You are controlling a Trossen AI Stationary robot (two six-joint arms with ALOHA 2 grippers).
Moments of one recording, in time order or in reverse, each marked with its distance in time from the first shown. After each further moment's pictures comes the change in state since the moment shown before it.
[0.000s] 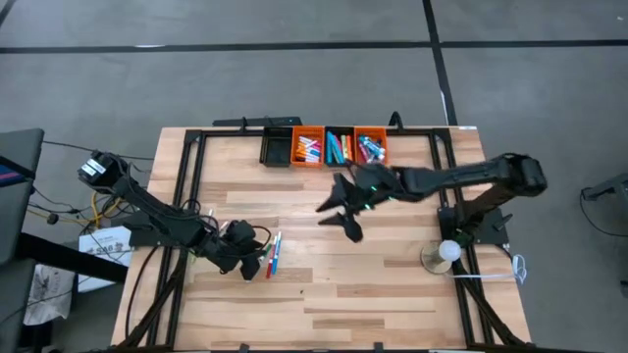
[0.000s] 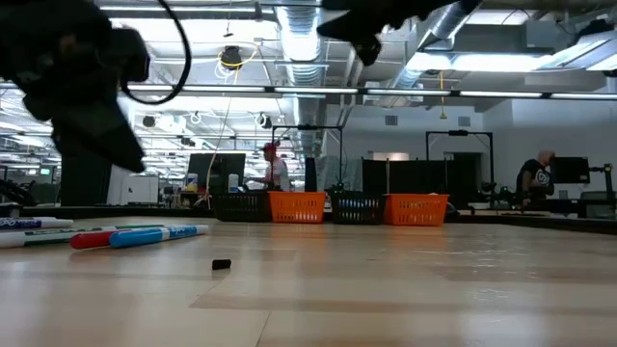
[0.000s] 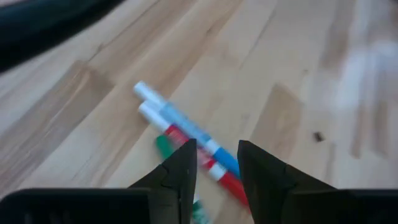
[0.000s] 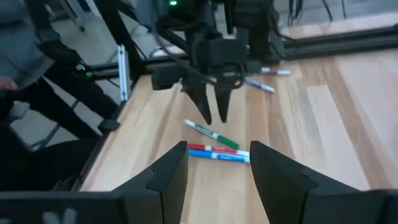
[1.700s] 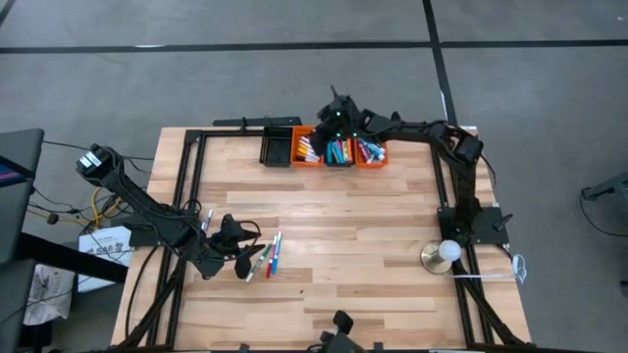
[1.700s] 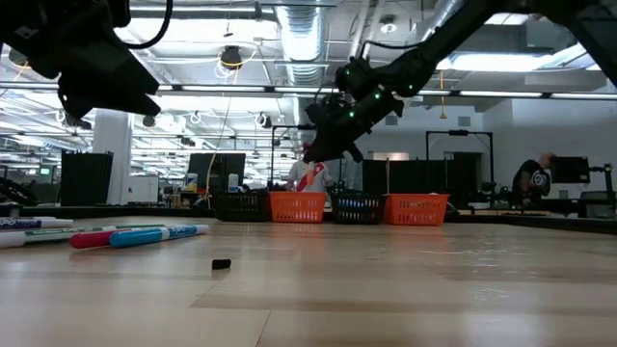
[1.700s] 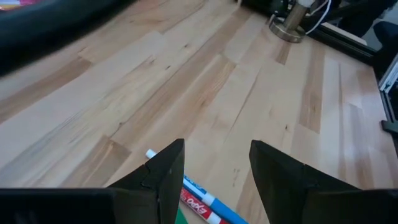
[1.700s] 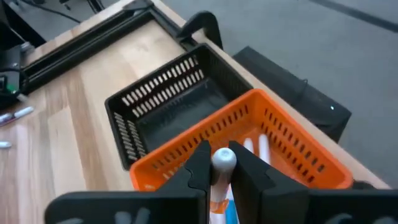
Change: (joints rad) left arm -0.121 -0.123 0.006 0.000 -0.312 0.090; right arm -0.591 0.540 0.327 0.047 0.035 0.041
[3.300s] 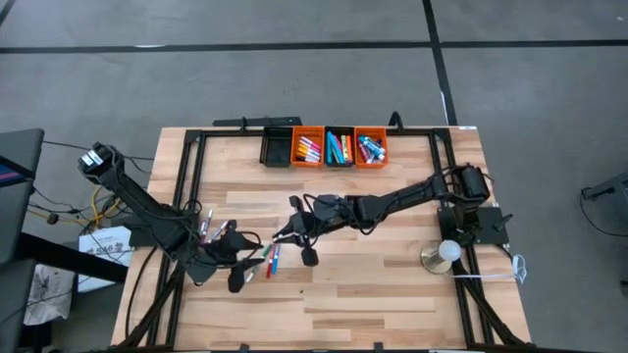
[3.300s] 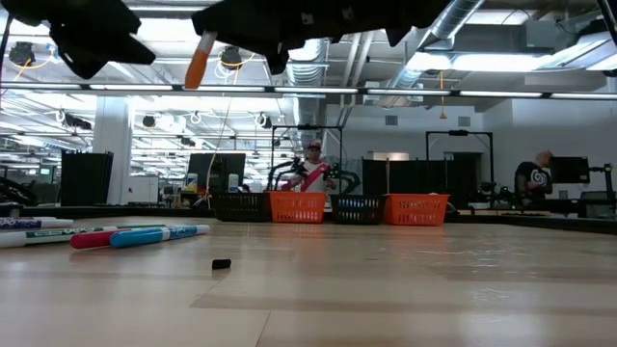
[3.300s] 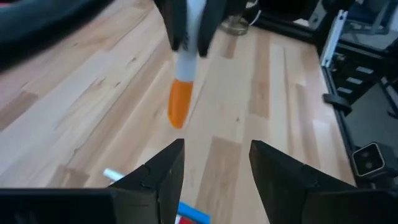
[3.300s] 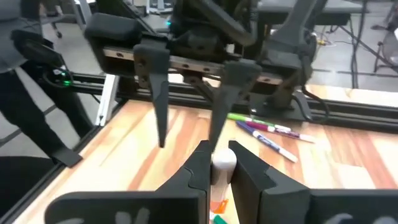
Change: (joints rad) left arm -0.065 -0.002 0.099 -0.001 0.067 0.195; right arm 0.703 -0.066 -0.096 0.364 0.066 -0.202
